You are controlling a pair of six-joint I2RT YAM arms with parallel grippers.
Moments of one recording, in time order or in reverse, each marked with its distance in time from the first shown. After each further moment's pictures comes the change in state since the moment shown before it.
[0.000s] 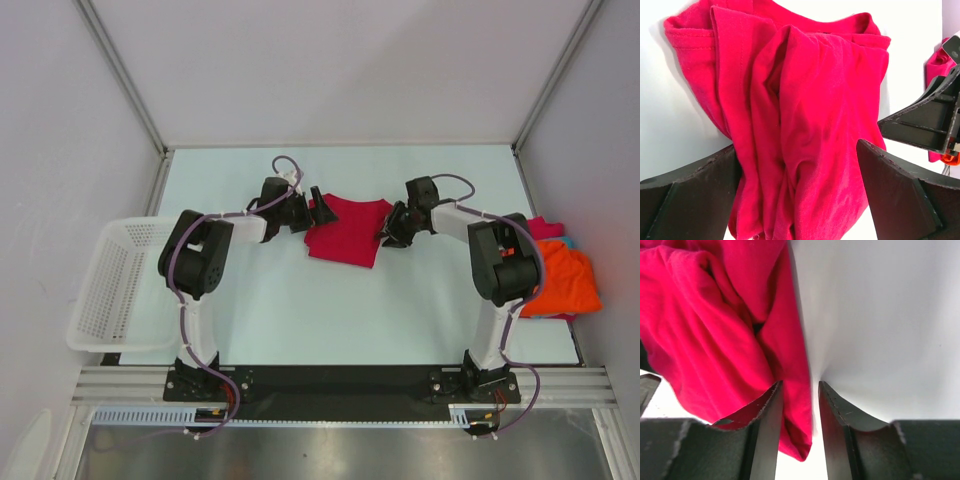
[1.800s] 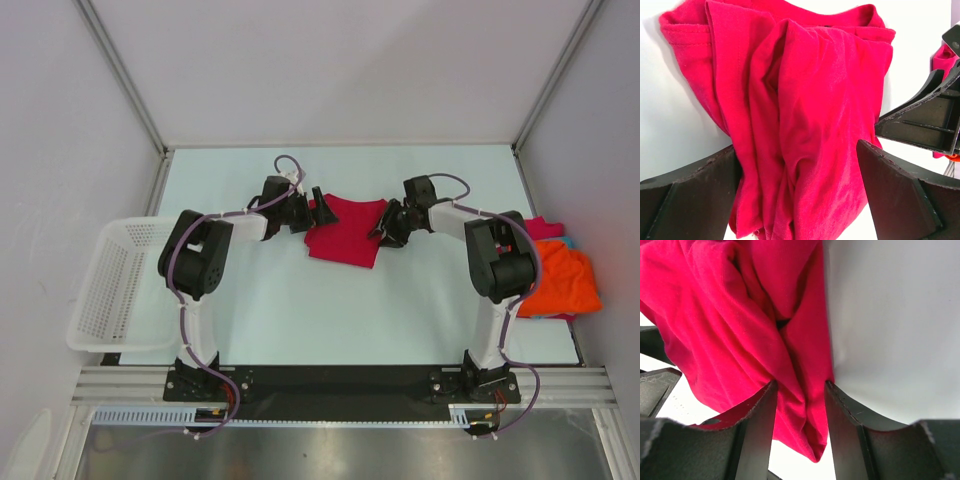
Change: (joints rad) left arm -0.003 -0.005 0.024 -0.068 -0.006 0.027; right arm -0.002 0.025 0.012 0.032 -0.076 0.011
